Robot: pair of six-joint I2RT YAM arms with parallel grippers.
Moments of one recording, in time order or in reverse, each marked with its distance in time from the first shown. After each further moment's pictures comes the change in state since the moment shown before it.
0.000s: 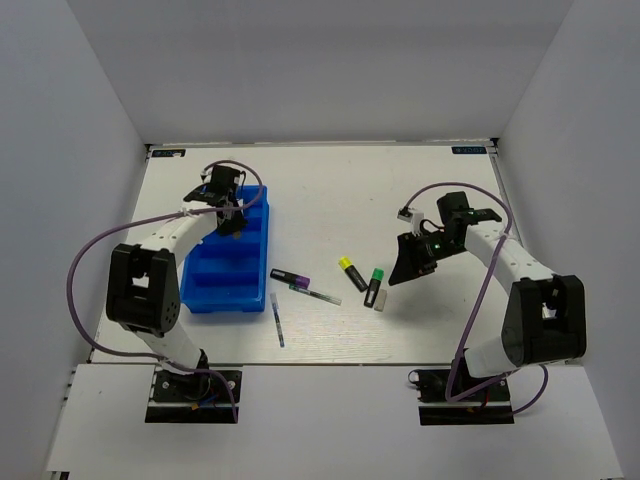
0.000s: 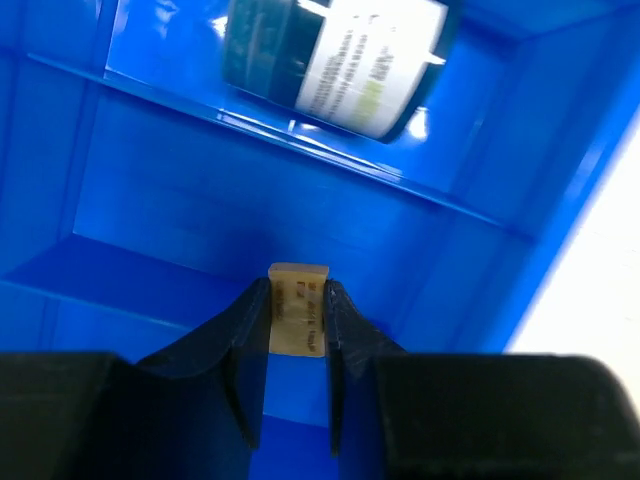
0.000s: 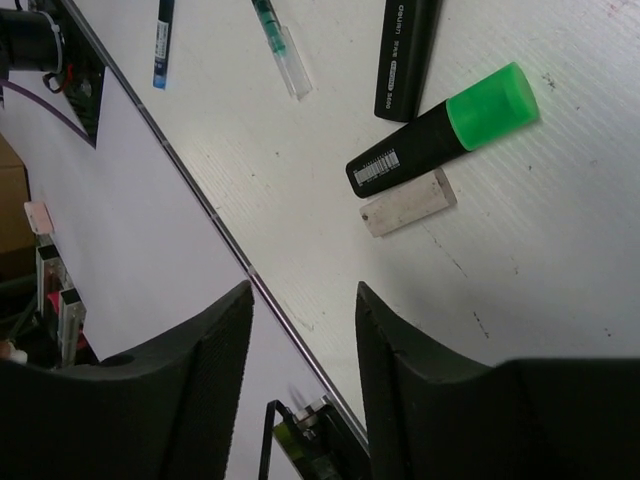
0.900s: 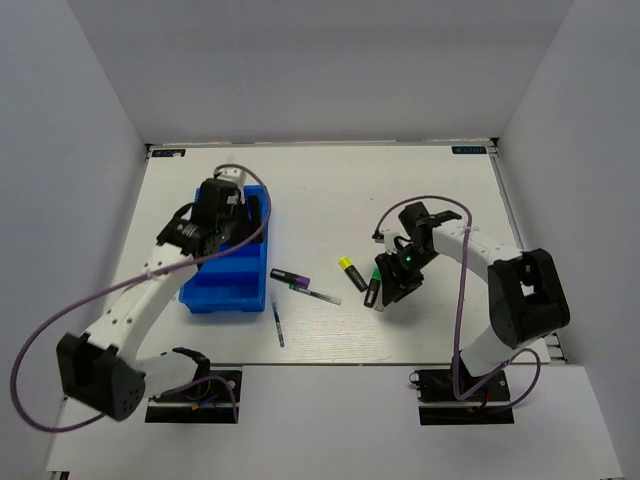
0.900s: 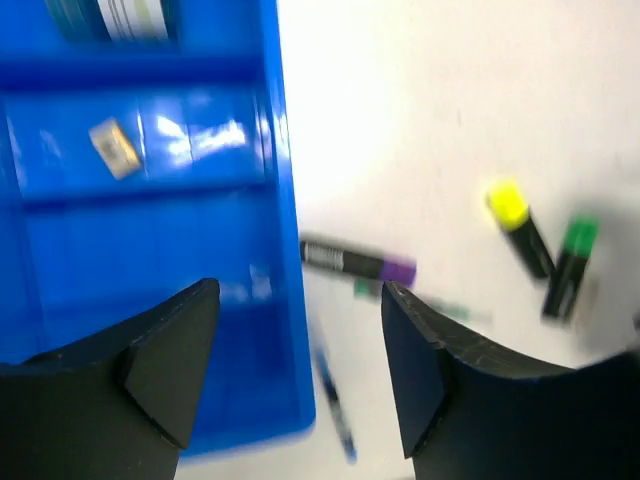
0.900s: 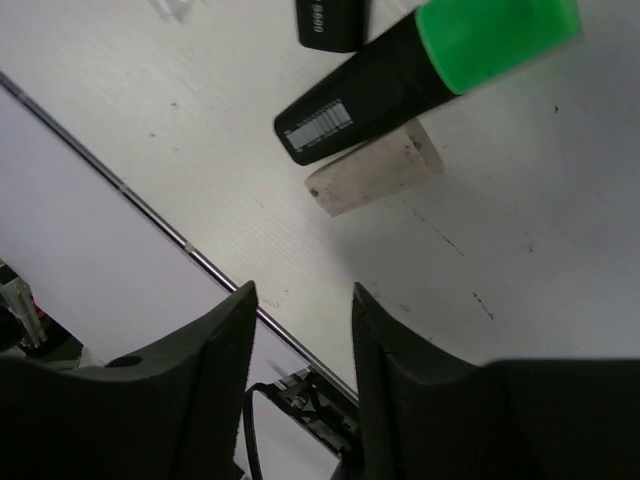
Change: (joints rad) left arm -0.153 -0.402 -0.053 -0.098 0.127 0.160; right arm 0.206 0.126 0.003 -0.013 0.279 0.119
